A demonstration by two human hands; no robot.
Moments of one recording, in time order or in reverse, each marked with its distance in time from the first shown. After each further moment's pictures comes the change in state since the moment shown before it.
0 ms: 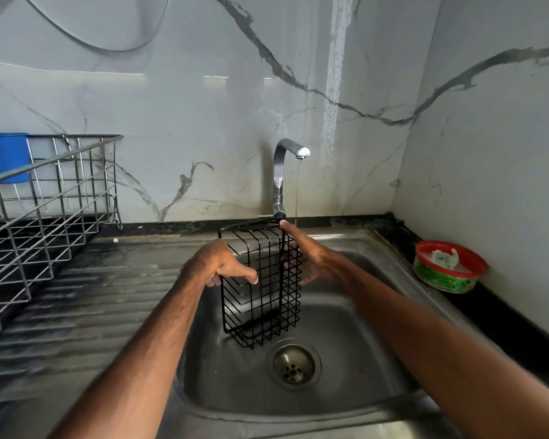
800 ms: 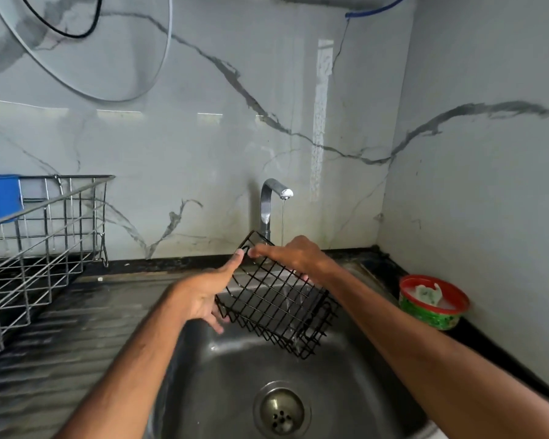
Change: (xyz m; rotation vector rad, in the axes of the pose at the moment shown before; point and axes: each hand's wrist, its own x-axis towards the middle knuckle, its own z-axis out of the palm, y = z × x) left_hand -0.033 0.024 -0.016 -0.634 -0.268 0.054; right_hand -0.041 -0.068 -0.011 -0.448 0.254 -0.197
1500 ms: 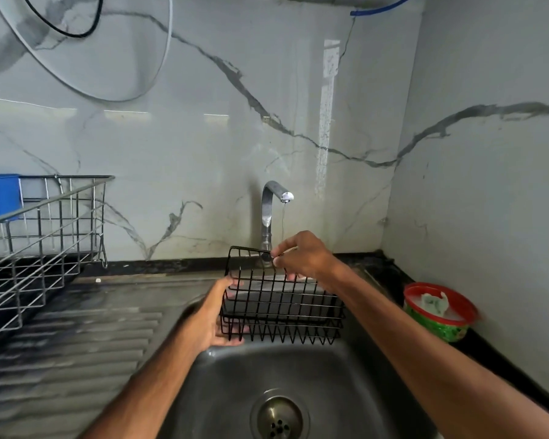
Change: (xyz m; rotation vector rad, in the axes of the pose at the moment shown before) left_hand 0.062 -0.056 0.011 -0.405 0.237 -0.020; right_hand -0.004 0.008 -0.020 0.006 0.028 -0.213
